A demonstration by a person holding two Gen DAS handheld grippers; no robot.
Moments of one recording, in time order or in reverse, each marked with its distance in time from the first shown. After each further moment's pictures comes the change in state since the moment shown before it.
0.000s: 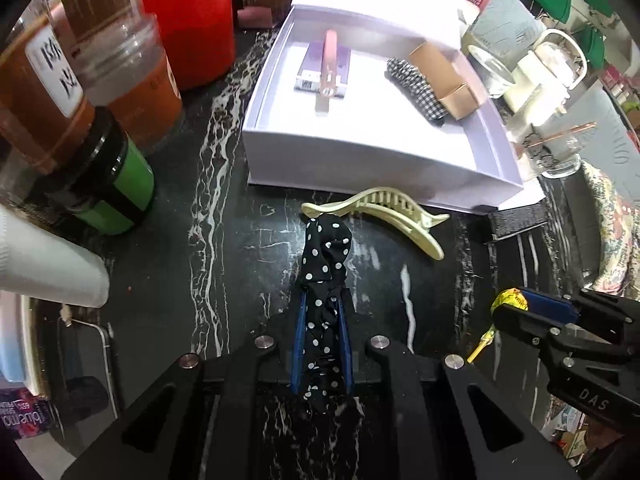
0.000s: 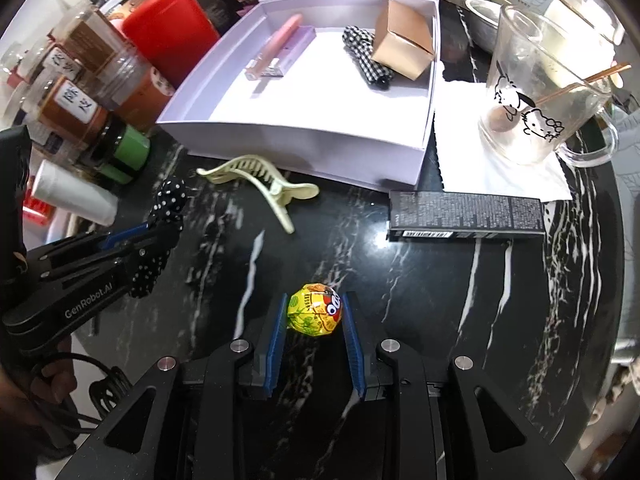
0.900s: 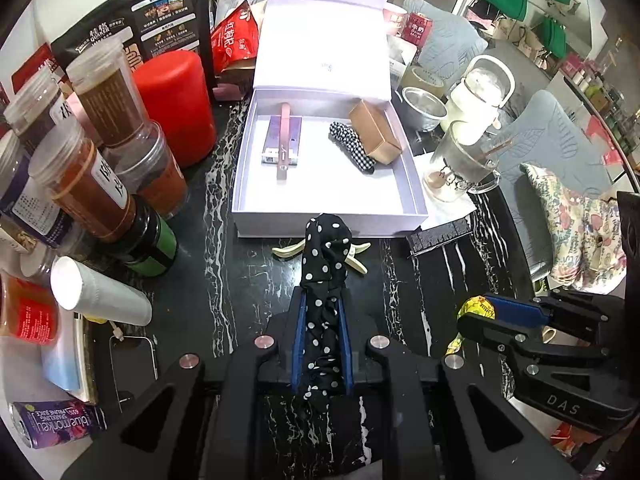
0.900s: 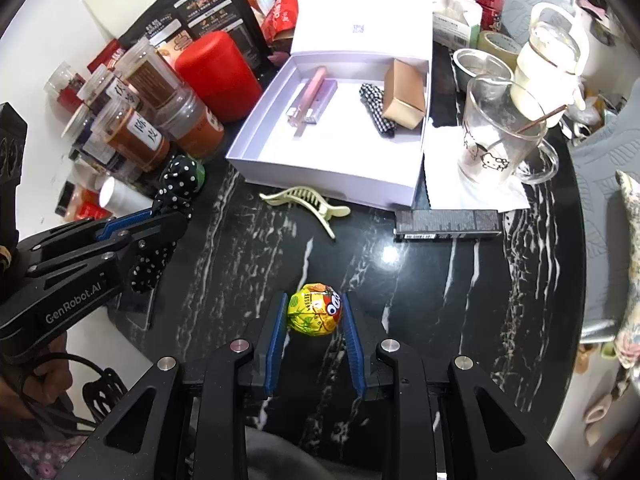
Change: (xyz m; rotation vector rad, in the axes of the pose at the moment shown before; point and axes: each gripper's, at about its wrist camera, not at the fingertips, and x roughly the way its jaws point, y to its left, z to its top) left arm -0.104 -0.029 0.010 0.102 -0.086 -0.044; right arm -0.091 0.028 -0.011 0.009 -0.072 0.025
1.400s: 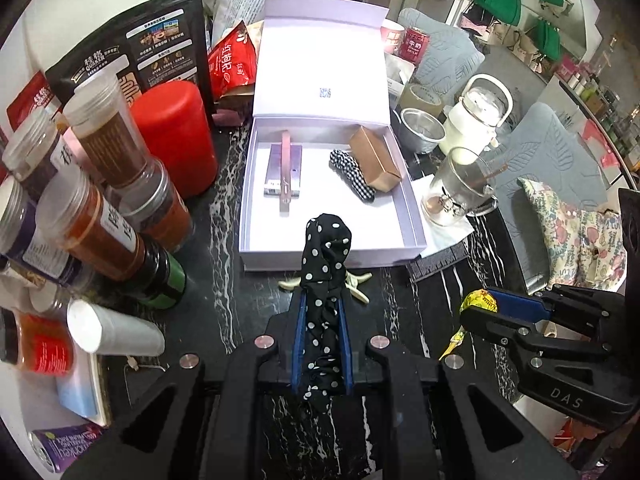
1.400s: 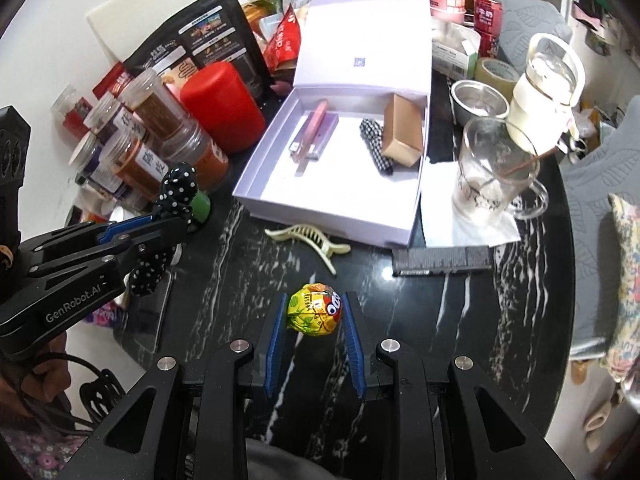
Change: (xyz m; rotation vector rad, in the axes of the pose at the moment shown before) left arm -0.007 0.005 0.032 0.022 -0.031 -0.001; right arm -0.016 0.005 0.027 -0.008 -0.064 -0.007
